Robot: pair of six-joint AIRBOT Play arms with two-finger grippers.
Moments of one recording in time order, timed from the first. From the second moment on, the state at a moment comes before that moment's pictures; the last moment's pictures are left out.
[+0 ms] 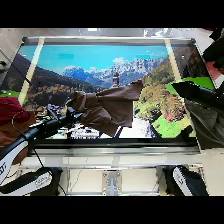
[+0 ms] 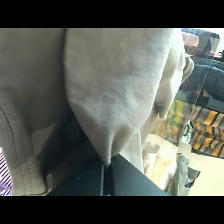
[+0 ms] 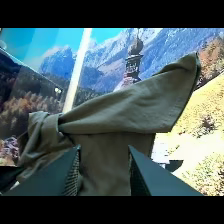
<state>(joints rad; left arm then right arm) 0.07 -1.22 0.36 -0.14 -0.76 -0.86 -0.34 -0.74 0.92 -0.67 1.08 1.16</state>
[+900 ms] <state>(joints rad) 0.07 -1.23 0.37 -0.15 -0.80 -0.84 0.16 -0.90 0.21 -0.05 0.68 1.33</state>
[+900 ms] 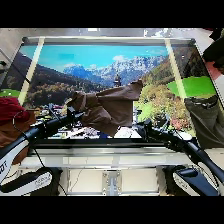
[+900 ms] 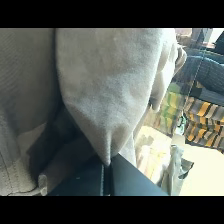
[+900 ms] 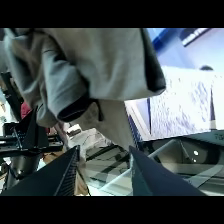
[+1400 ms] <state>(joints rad) 0.07 -1.23 0.37 -0.15 -0.80 -0.84 0.26 -1.18 0.32 0.02 0.64 1.26</state>
